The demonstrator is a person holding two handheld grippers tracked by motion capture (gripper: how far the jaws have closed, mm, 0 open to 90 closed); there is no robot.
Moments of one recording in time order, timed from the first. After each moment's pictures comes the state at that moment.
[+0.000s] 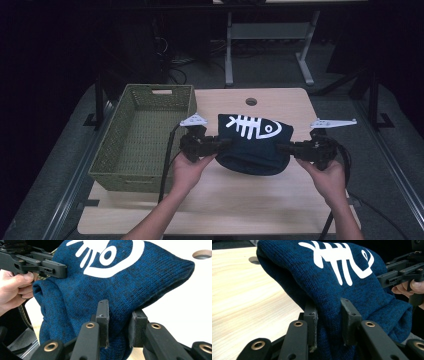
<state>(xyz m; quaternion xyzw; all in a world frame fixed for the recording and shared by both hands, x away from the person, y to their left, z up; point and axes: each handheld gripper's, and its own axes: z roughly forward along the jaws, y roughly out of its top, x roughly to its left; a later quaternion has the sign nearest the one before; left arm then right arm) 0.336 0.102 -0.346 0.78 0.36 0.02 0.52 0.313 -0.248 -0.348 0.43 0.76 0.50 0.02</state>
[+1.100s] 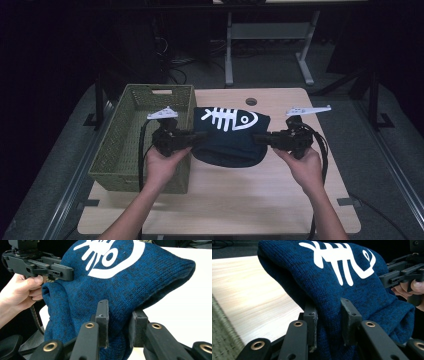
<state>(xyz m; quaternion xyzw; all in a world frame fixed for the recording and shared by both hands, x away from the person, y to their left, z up) 0.339 0.164 -0.327 0.76 0.37 0.03 0.53 0.331 -0.191 -0.324 0.40 0.76 0.51 -0.01</state>
